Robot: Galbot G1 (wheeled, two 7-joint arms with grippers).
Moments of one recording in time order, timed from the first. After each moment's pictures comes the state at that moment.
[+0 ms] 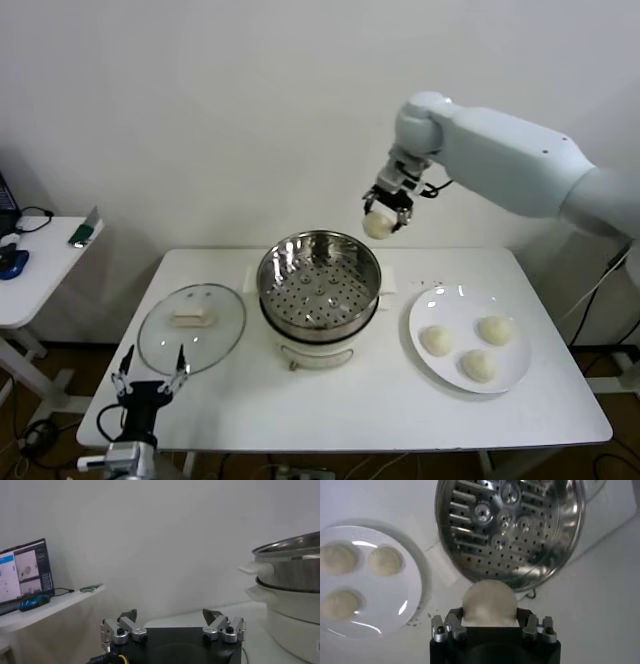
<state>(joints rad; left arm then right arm) 1.61 -1.46 -0.73 -1.91 0.05 -0.13 -0.05 0.68 1.26 -1.27 0.98 -0.04 0.42 -1.21</state>
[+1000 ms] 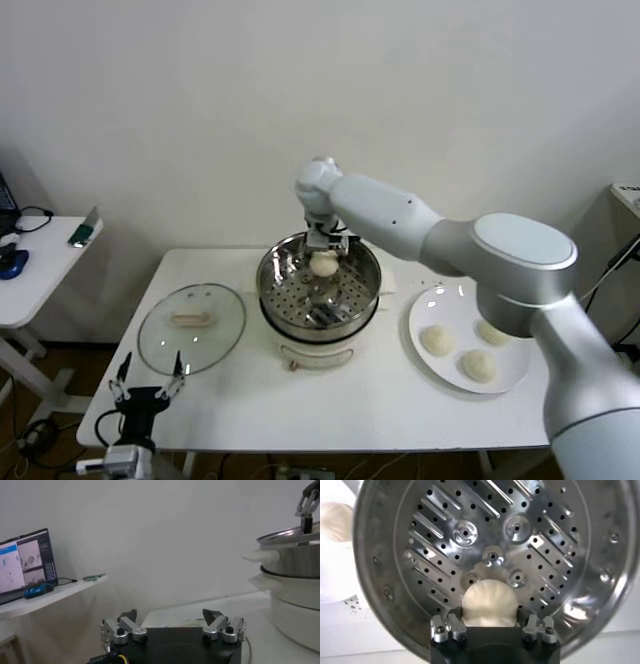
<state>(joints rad) 1.61 -1.46 -0.73 -1.88 0.03 -0.12 -0.07 0.39 1.56 -1.14 0.69 -0.52 0.64 -1.12</state>
